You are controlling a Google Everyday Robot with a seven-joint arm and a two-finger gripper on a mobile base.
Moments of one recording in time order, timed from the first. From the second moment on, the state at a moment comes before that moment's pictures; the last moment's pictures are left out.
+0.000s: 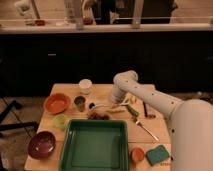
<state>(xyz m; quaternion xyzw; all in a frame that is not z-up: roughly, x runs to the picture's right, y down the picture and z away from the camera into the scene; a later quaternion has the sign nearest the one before) 0.046 0.106 0.904 -0.31 -0.16 0.00 0.94</state>
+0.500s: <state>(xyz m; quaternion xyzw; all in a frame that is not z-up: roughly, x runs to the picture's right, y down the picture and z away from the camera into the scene) 0.034 0.065 0.866 -0.25 -0.21 0.01 0.94</state>
